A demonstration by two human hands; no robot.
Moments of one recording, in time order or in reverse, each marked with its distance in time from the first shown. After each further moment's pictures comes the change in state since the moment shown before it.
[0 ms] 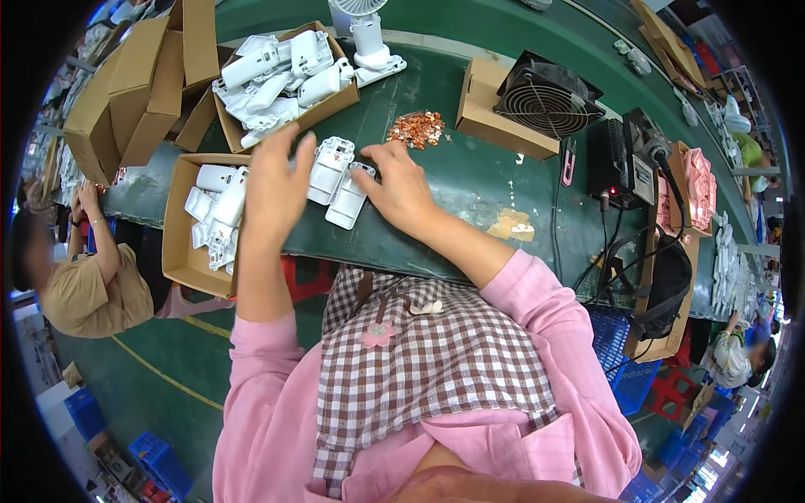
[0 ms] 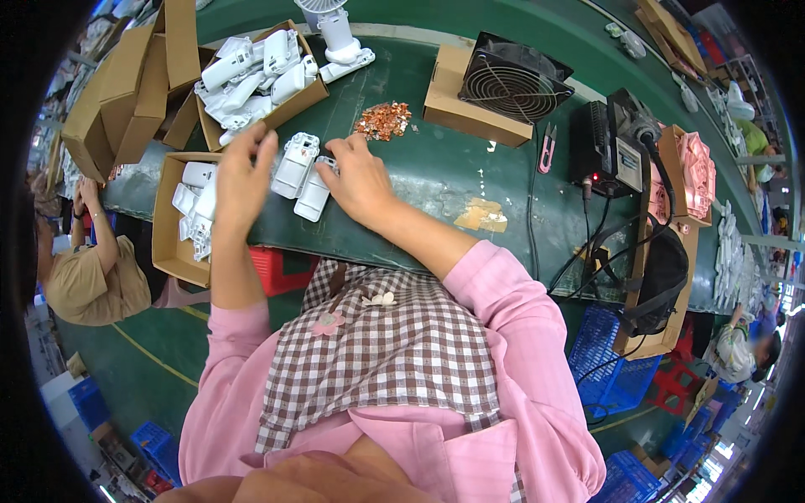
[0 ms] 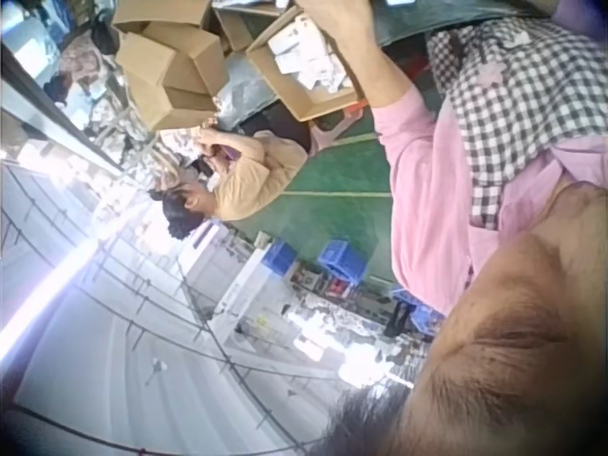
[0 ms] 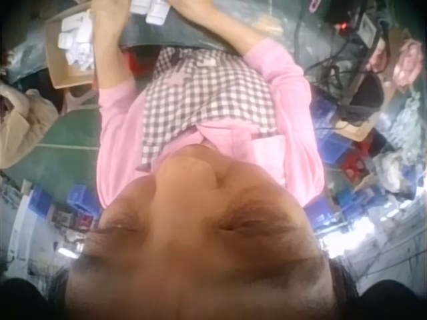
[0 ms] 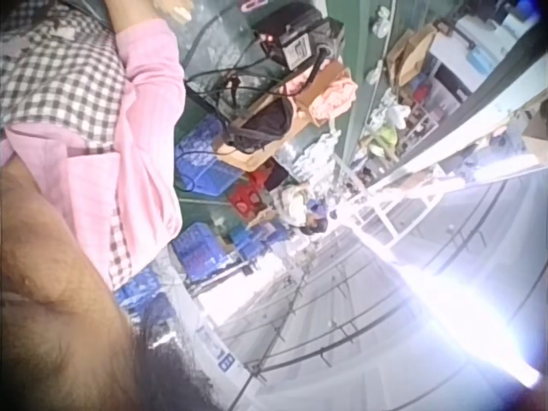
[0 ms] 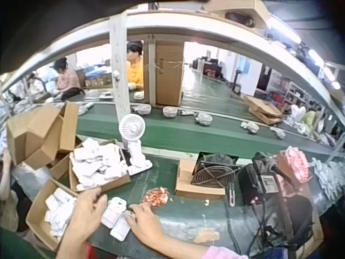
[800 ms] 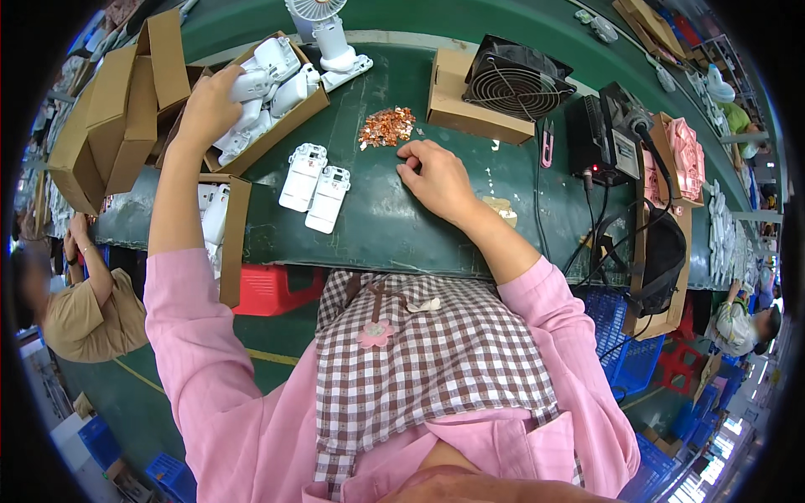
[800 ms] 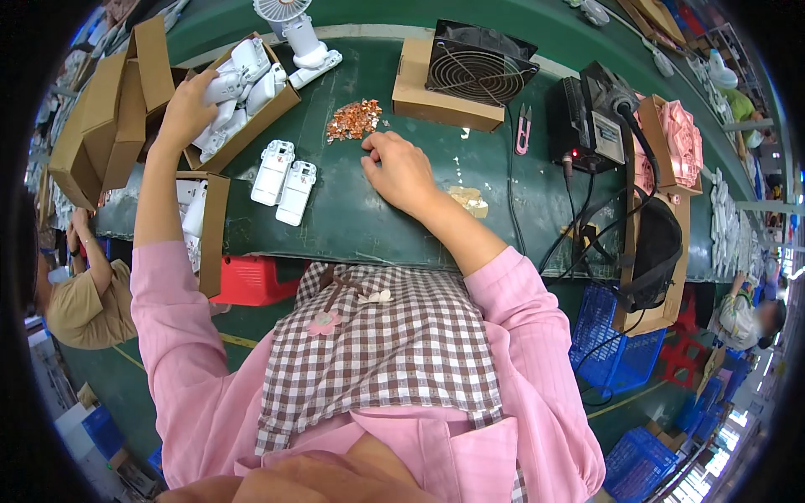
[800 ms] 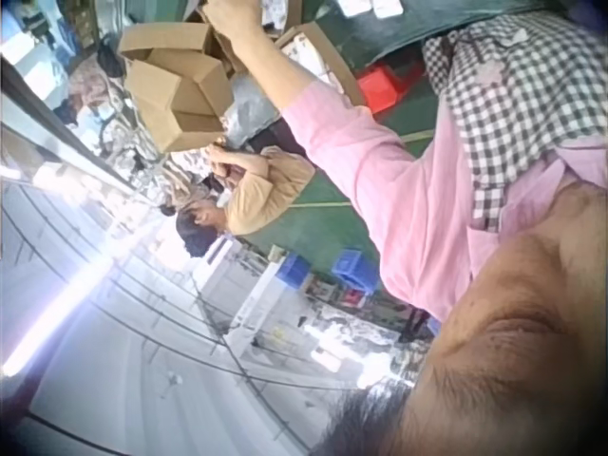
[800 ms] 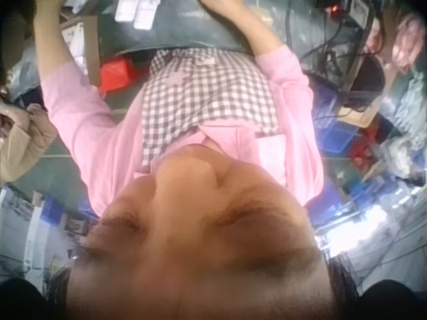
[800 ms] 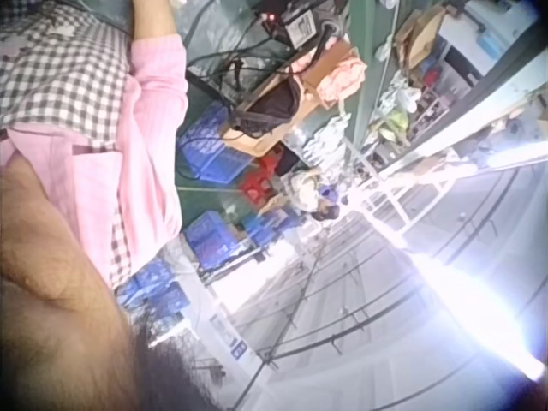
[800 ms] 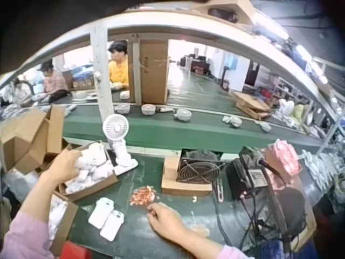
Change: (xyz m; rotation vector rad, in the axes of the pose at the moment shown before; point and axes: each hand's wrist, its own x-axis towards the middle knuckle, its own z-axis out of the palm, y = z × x) left_hand 0.142 -0.041 -0.033 0.515 -0.198 0.365; right_hand -0.017 0.048 -0.070 -0.144 -0.020 0.052
